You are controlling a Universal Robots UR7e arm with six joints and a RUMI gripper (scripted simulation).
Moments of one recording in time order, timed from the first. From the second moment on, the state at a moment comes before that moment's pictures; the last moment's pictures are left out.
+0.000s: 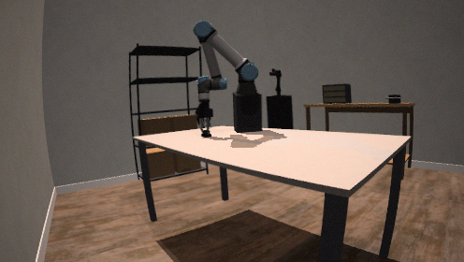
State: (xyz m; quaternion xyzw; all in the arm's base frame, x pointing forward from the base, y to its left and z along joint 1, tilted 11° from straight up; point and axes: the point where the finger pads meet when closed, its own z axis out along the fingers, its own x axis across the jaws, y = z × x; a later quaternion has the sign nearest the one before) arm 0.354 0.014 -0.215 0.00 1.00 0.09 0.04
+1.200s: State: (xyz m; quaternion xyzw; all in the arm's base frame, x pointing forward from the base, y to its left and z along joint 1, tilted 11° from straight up) arm 0.355 0.014 -0.214 0.00 1.00 0.09 0.04
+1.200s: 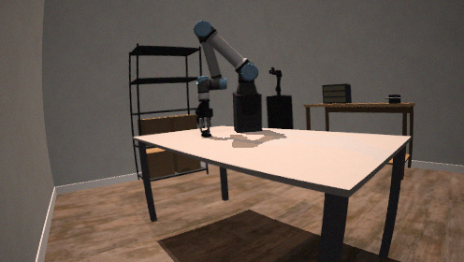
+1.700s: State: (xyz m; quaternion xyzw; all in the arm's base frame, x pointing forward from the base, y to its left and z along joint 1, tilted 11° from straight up) arm 0.354 0.010 -0.194 0.00 1.00 0.09 0.04
